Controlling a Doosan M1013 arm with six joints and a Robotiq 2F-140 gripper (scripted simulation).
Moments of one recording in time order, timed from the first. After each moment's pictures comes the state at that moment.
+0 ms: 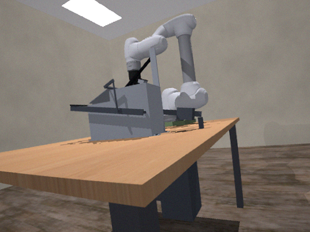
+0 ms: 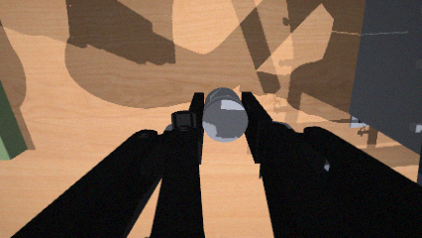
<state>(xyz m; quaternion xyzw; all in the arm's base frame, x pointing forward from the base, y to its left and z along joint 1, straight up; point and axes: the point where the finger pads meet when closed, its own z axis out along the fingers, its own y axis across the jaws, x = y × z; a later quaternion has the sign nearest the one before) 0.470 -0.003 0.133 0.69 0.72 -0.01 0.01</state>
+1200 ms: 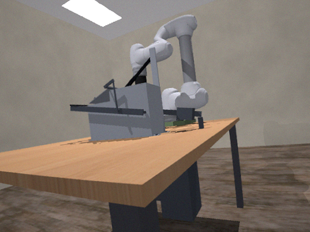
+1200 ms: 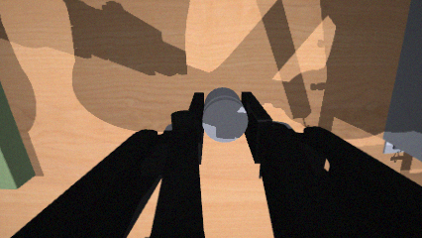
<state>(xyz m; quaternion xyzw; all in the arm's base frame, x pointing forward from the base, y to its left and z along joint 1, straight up) 0.433 0.019 0.100 0.69 0.72 0.00 0.00</state>
